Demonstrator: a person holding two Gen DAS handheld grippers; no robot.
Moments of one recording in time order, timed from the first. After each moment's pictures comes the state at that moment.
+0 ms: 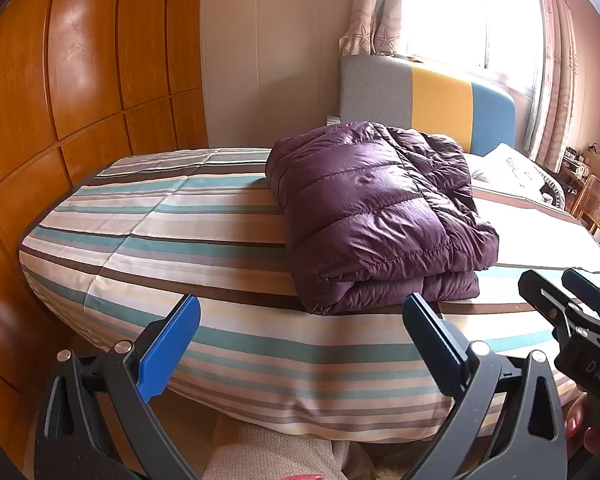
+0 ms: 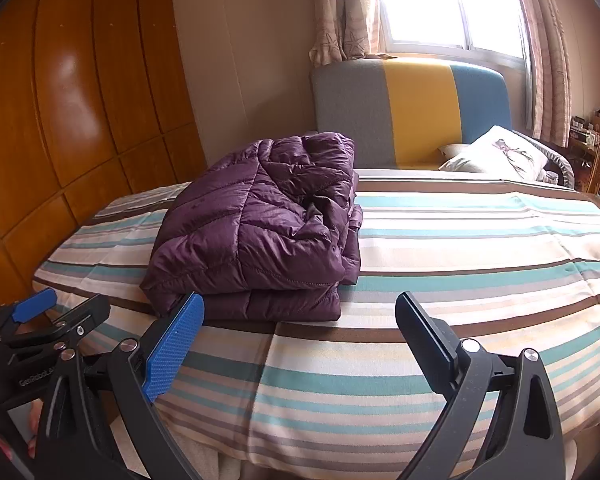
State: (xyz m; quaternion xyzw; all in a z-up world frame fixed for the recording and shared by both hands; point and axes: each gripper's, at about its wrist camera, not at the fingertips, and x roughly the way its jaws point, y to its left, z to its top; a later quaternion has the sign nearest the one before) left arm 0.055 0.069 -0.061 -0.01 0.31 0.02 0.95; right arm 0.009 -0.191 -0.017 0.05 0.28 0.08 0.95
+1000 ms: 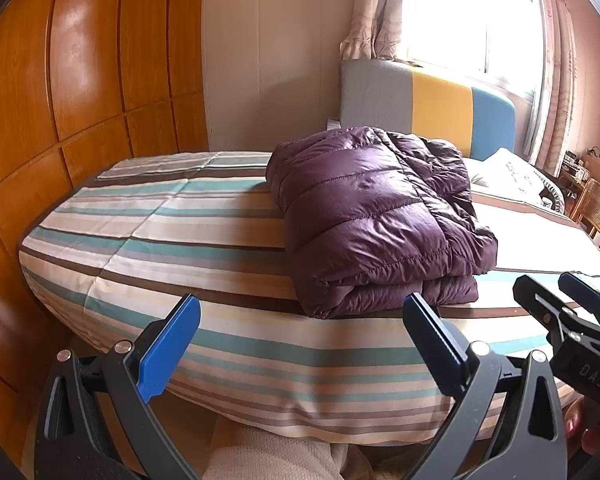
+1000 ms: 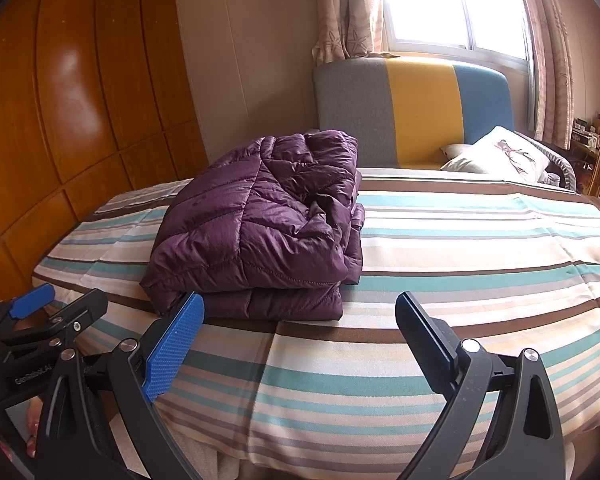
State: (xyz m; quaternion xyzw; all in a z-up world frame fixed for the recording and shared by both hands) left arm 0.052 0.069 -0.058 -0.01 0.30 0.02 0.95; right arm 0.010 -0.189 -0.017 0.05 0.29 0.08 0.95
